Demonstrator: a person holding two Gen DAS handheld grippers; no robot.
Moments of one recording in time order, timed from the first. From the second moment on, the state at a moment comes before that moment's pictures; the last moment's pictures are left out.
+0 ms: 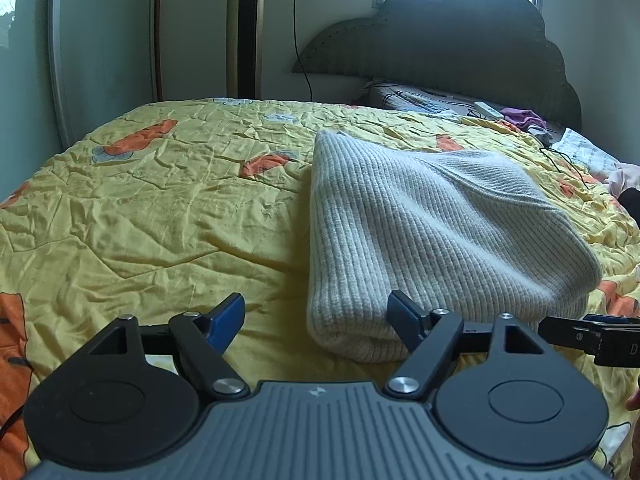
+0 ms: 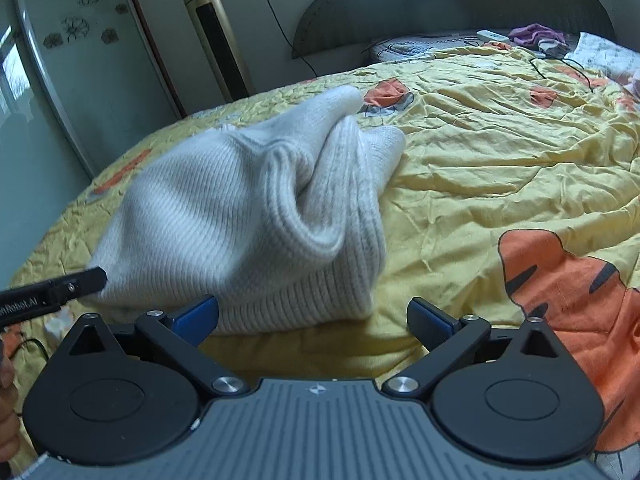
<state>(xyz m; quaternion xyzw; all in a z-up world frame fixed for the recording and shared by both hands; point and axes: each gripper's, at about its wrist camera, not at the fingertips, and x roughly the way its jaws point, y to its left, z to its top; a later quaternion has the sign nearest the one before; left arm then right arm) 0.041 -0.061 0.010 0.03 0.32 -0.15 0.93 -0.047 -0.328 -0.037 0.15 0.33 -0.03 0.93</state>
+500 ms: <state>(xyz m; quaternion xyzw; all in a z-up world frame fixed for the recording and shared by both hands) 0.025 -0.061 -0.010 0.04 0.33 -0.13 0.93 -0.054 -0.316 -0.043 0.12 0.33 -0.04 0.93</state>
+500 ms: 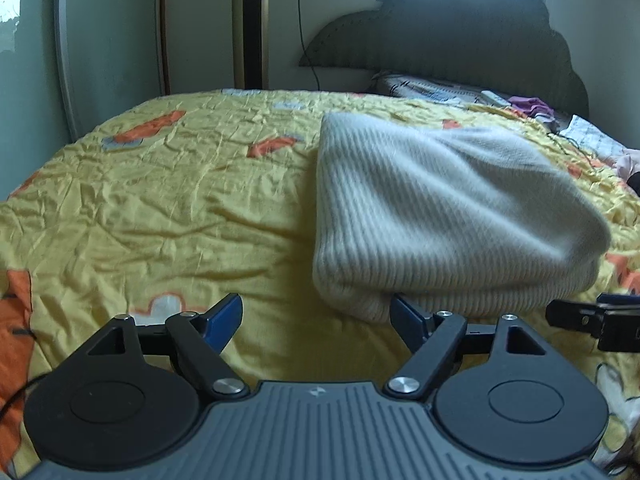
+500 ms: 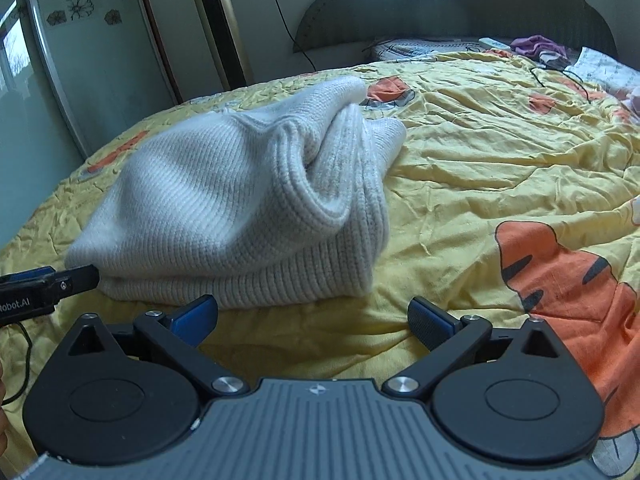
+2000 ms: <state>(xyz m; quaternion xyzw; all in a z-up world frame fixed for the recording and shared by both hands) 0.018 -0.065 -0.032 0.07 0.34 -0.10 0.93 -0.051 -0.289 -0.057 0.02 0.34 -0.08 0.94</state>
